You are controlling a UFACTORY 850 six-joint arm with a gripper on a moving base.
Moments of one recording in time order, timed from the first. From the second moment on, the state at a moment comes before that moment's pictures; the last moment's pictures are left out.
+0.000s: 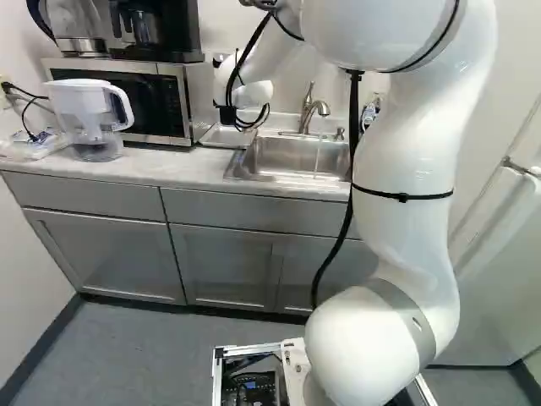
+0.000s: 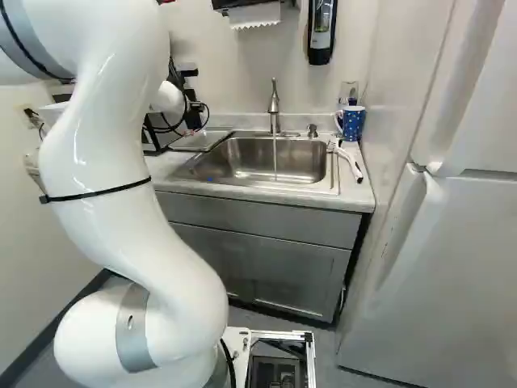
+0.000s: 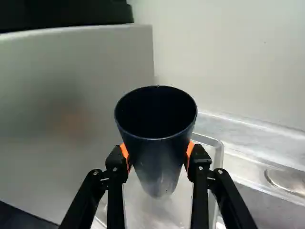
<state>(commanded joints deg) 18.3 -19.3 -71.6 3.3 20.7 -1.2</state>
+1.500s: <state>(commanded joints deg) 18.4 -23.6 -71.0 3.3 20.7 -1.2</state>
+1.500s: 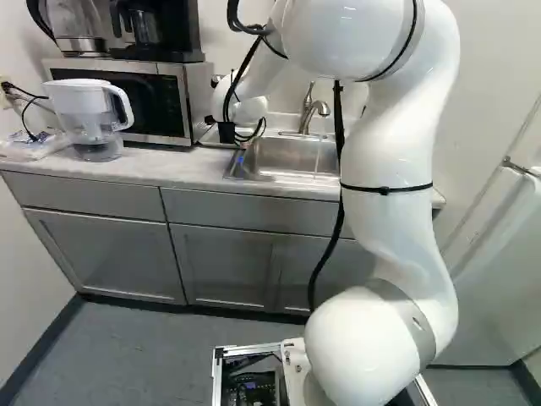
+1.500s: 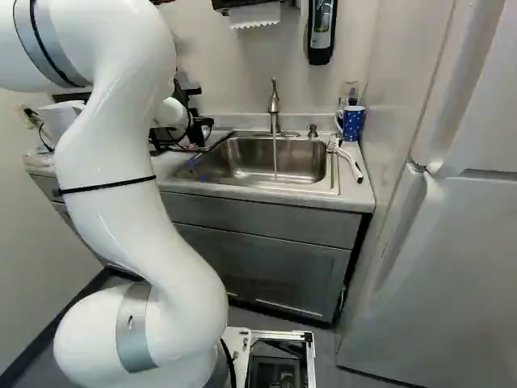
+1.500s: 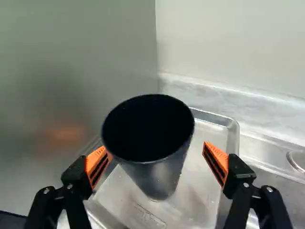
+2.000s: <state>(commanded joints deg) 18.4 -21.9 -71.5 3.3 20.7 -1.2</state>
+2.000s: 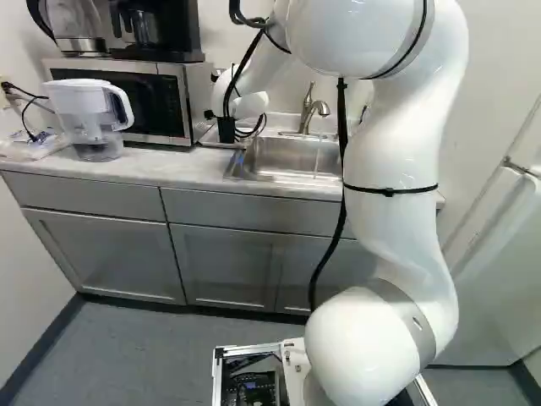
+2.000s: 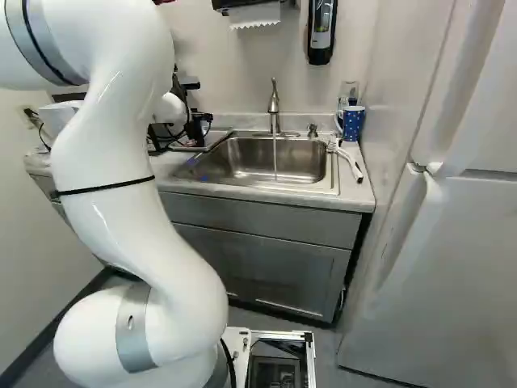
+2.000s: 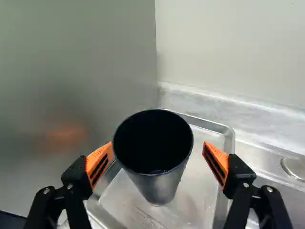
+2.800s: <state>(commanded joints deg) 18.4 -19.0 -72.9 3.3 20.7 -1.2</state>
